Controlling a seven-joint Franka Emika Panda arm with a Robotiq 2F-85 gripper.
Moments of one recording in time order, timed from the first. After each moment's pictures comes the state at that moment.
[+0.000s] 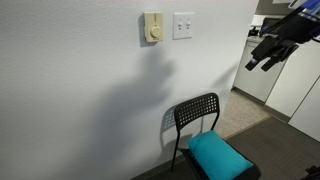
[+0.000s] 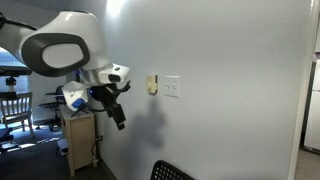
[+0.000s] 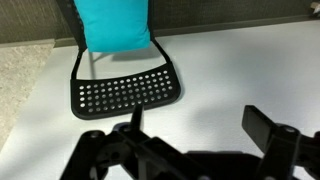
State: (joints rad) arm 0.13 -0.52 0.09 -2.56 0.23 2.44 0.15
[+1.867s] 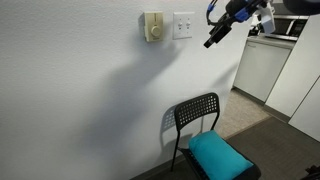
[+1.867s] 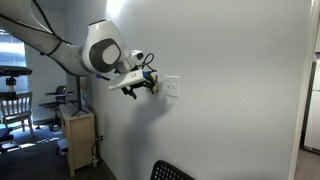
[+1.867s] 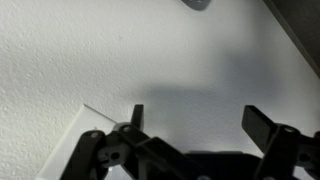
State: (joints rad) arm 0.20 -0.13 0.08 -2.19 -0.07 2.77 -0.41
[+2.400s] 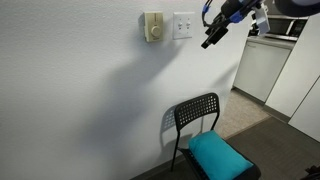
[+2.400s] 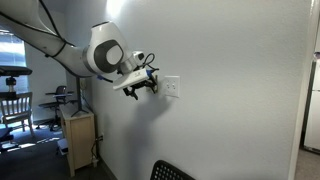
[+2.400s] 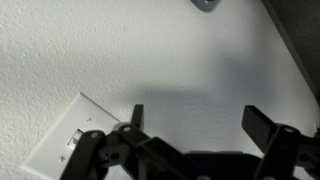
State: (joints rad) arm 0.20 -0.09 0.08 -2.15 -0.11 2.77 -0.48
